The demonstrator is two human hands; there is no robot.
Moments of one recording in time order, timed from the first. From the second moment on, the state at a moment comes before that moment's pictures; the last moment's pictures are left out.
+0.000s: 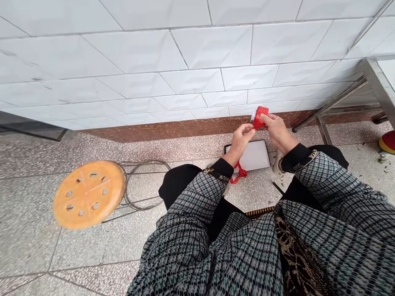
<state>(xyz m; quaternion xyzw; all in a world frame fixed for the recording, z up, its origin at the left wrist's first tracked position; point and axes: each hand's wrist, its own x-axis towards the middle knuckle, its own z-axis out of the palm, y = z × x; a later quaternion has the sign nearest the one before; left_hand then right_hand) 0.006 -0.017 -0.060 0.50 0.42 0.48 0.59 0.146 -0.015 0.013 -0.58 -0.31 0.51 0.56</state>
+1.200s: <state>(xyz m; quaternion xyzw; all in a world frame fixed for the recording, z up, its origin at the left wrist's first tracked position) 0.013 -0.033 -0.055 0.47 0.44 0.40 0.65 0.159 0.007 -0.007 -0.61 -0.15 0.55 0.56</state>
